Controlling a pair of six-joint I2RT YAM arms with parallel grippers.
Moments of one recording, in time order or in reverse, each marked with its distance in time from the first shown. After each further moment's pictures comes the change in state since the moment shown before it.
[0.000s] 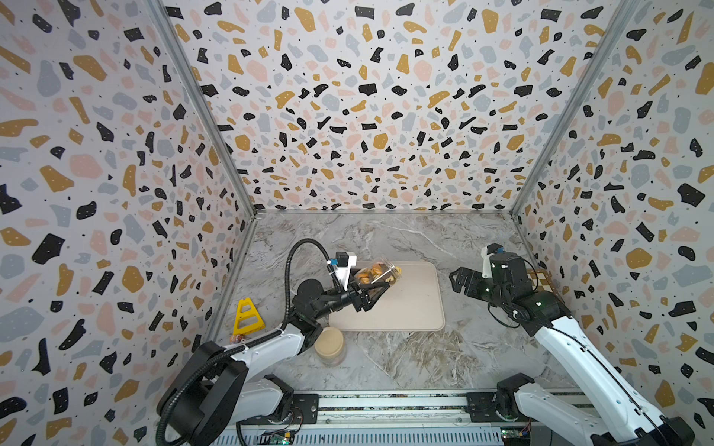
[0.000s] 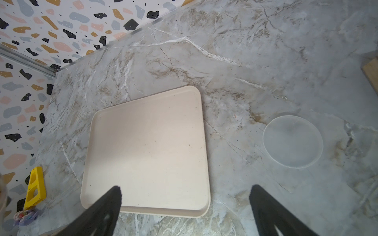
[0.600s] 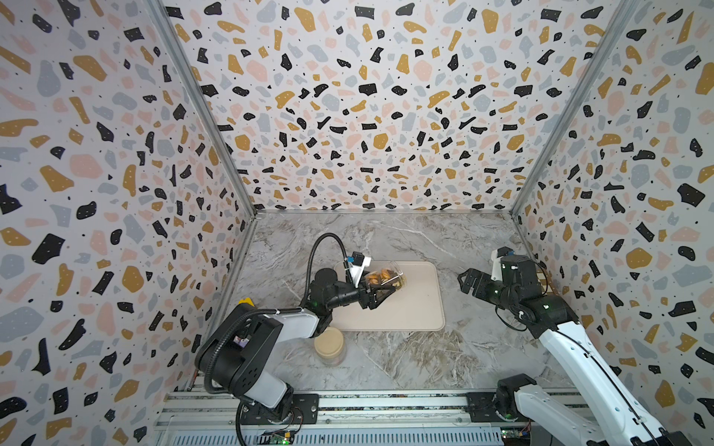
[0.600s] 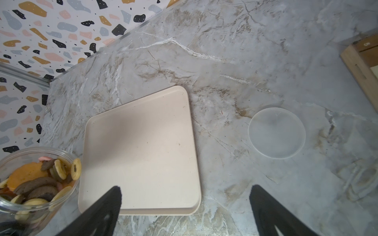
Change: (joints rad) left arm 0.024 0.315 0.095 0.018 0.125 0.074; right arm -0.107 -0.033 -0.021 -0.029 -0.061 -0.011
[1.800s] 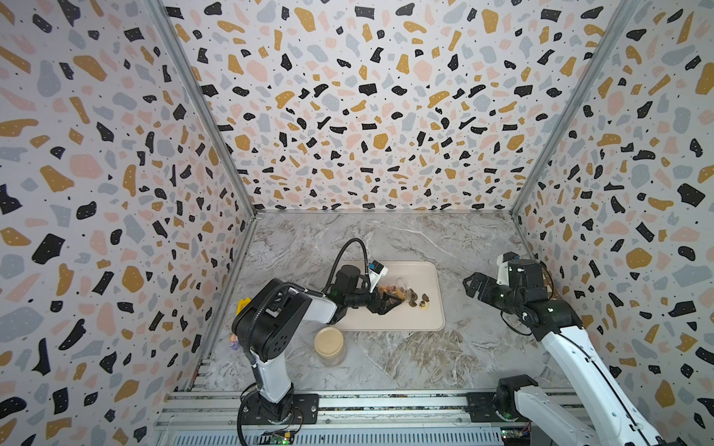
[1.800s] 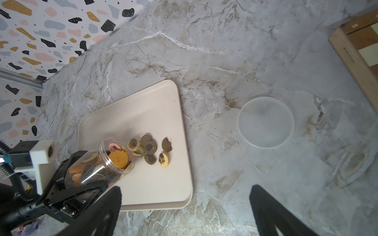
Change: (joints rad) left arm -0.061 0.253 0.177 -0.362 -0.073 0.200; right arm -0.082 -0.034 -0.035 -0.028 -0.057 -0.021
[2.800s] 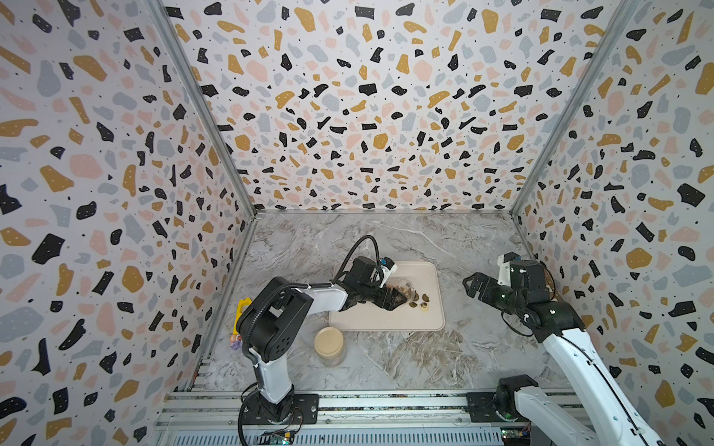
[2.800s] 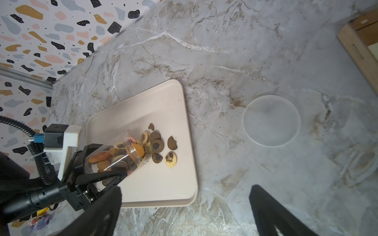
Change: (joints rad) left arm -0.054 0.005 0.210 -0.430 -0.146 0.039; right arm -0.004 -0.013 0.000 -0.004 -0.027 0.013
